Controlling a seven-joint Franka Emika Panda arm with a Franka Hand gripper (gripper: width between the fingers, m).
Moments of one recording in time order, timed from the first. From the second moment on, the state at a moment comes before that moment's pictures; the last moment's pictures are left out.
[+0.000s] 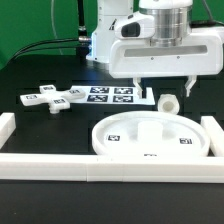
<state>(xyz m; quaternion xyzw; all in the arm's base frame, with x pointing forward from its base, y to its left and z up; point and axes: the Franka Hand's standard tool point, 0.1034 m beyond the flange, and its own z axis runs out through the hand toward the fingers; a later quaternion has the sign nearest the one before) 0.484 0.075 0.052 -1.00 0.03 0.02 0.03</state>
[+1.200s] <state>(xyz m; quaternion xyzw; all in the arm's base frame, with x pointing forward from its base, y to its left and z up) 0.472 0.084 0.033 -0.92 0.04 0.39 0.04</state>
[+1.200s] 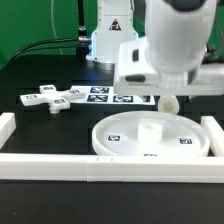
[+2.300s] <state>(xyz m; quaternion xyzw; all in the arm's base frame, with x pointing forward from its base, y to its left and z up) 0.461 0.088 0.009 -0.88 0.03 0.47 0.04</state>
